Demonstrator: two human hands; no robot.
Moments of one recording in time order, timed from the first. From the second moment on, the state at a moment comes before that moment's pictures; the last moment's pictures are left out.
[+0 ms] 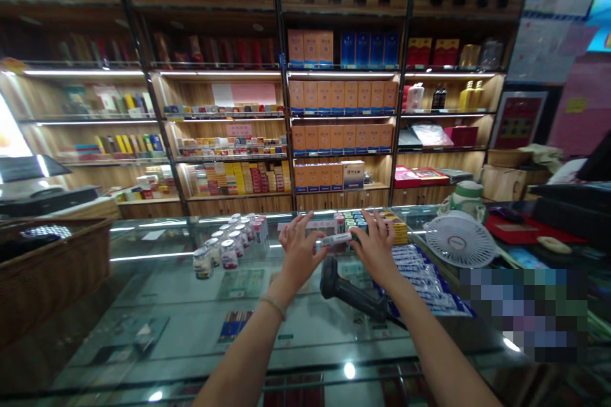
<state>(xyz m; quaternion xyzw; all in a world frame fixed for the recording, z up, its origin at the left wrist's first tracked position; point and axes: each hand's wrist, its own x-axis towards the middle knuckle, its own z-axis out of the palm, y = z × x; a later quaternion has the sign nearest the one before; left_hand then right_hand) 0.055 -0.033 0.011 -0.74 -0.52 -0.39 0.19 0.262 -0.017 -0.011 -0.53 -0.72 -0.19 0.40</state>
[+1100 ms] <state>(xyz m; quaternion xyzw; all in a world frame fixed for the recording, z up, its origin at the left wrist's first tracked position) 0.047 -0.026 -0.003 -0.70 -0.56 -0.40 0.19 0.226 -0.090 -0.061 -0.57 -0.77 -0.12 0.26</state>
